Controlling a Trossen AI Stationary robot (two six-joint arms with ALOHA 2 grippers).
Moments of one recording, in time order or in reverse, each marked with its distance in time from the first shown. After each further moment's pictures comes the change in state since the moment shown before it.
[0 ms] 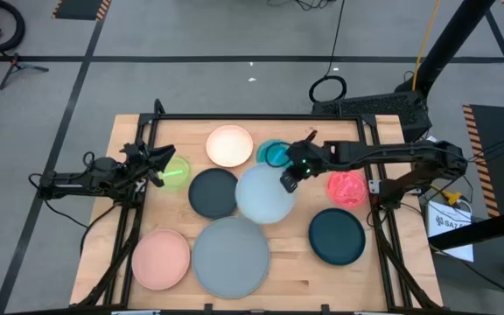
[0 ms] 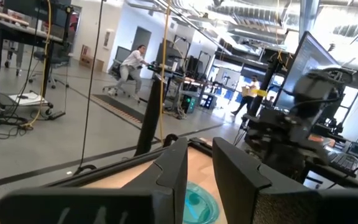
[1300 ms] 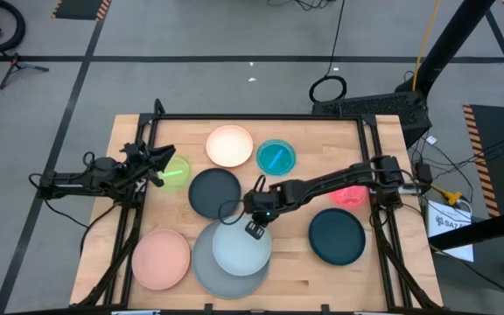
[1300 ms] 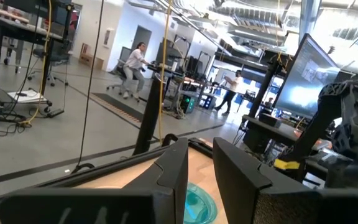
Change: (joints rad) left arm 0.000 0.000 -0.001 0.000 0.000 -0.017; right arm 0.262 0.577 0.391 -0.028 -0.132 0.124
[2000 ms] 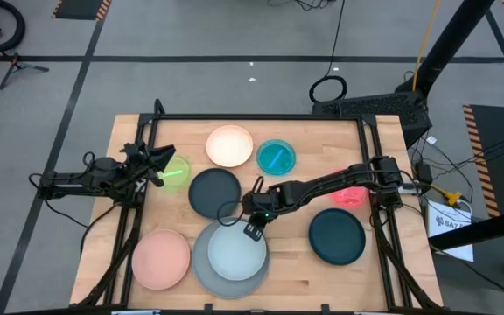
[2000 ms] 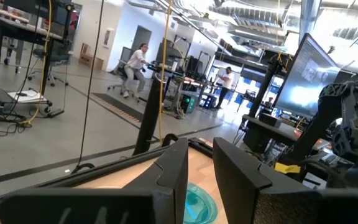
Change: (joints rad) left arm 0.000 0.000 0.000 0.000 0.000 0.001; right arm 0.002 0.010 0.000 0.056 0.003 -0.052
